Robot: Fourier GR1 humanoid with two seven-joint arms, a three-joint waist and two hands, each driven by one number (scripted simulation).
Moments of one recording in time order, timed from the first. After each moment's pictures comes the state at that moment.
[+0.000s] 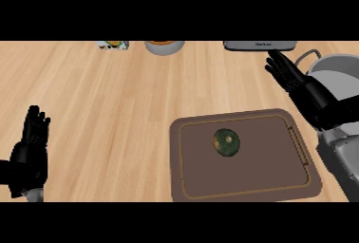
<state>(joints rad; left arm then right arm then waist) 0.06 0.34 -0.03 -1.55 0.20 0.41 -0.10 -0.41 -0.51 0.22 -1.43 -0.37 0.11 -0.05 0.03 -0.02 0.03</state>
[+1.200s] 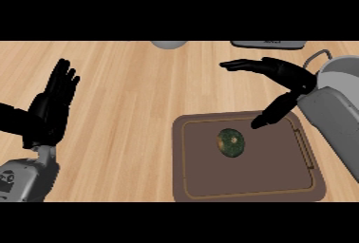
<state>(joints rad) -0.24 0.36 -0.09 -1.58 0.26 0.30 0.14 -0.80 -0.53 0.43 -0.96 -0.02 0.47 -0.81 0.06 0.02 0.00</state>
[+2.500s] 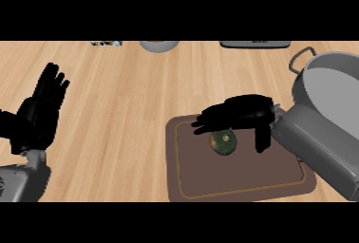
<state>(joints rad) -0.20 0.35 -0.03 -1.60 0.23 0.27 0.18 -0.82 -0.56 0.83 -1.13 0.50 0.41 -0.74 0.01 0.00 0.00</state>
